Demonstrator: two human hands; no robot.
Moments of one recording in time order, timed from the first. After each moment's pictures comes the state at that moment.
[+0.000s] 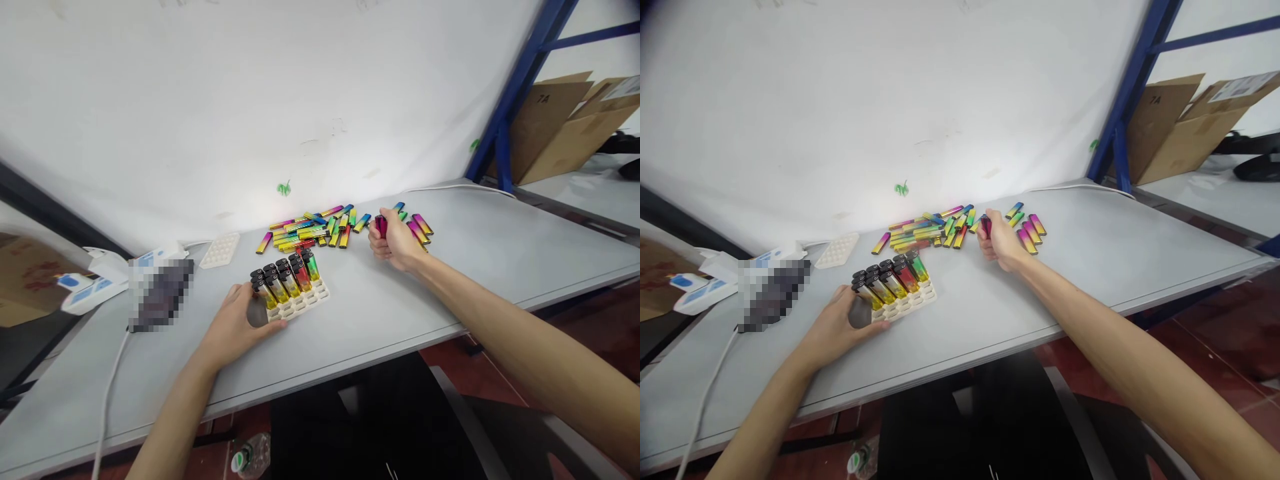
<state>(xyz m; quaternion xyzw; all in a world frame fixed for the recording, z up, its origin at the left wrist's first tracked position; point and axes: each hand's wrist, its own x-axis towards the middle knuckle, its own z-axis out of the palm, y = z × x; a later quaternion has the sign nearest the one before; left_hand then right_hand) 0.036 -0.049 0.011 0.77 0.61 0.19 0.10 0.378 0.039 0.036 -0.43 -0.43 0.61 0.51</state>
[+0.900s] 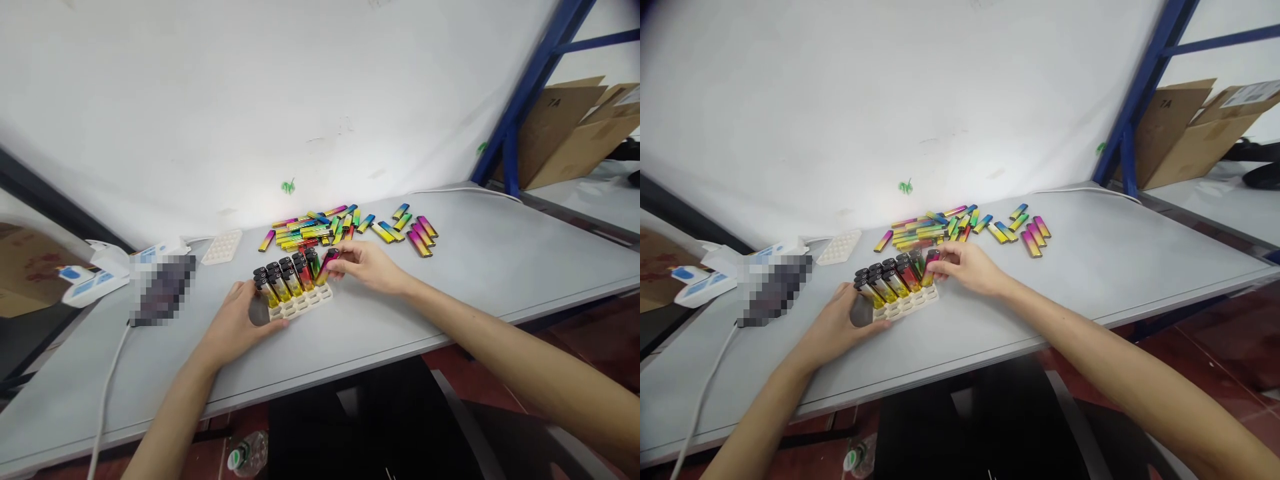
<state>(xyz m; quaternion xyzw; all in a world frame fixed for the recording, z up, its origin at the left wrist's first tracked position) 0.037 -0.050 0.012 0.78 0.58 0.20 0.10 0.334 0.013 0.021 -0.31 -0.71 0.49 0.41</state>
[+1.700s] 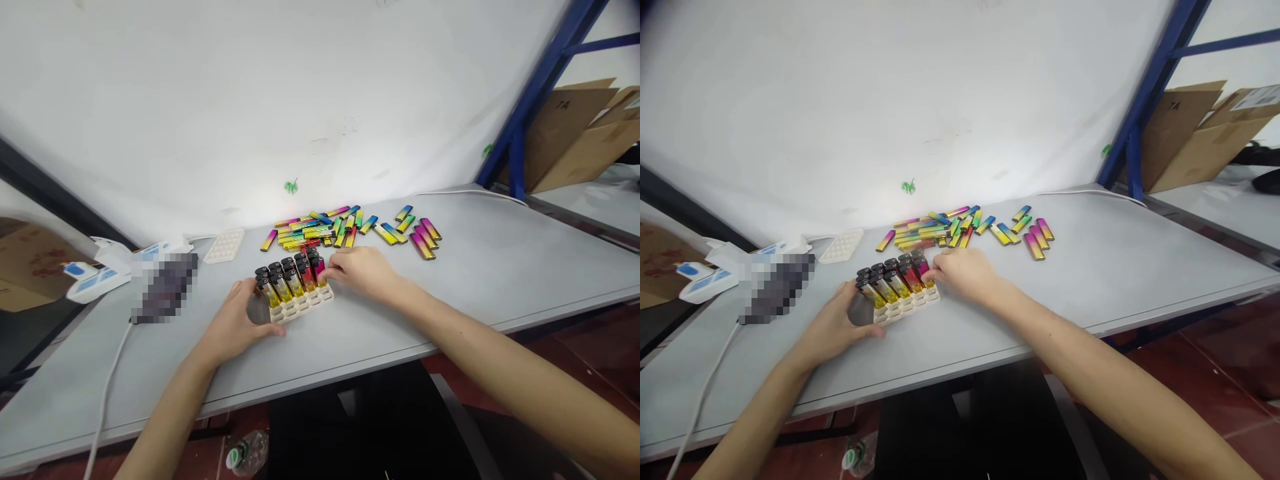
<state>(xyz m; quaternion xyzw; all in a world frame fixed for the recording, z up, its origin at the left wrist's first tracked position) 0.026 -0.048 0.004 0.75 0.60 0.24 0.15 0.318 0.007 0.030 -0.44 -0.87 0.04 0.21</state>
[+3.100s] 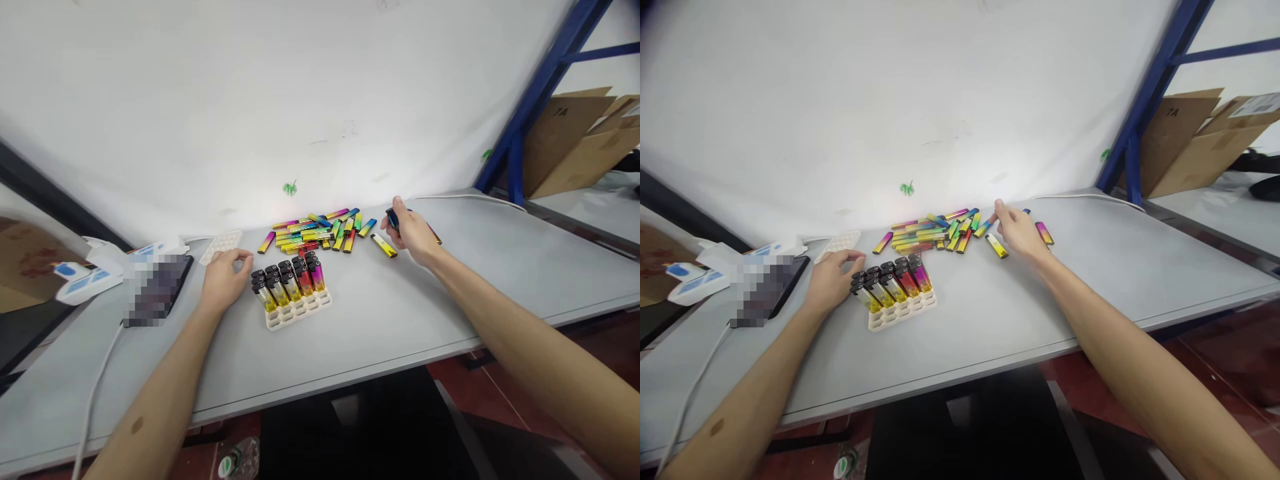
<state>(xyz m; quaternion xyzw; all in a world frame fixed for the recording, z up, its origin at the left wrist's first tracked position) 0.012 0.040 0.009 0.68 0.67 0.29 -0.04 0.414 0.073 0.029 -0.54 -0.60 0.31 0.50</state>
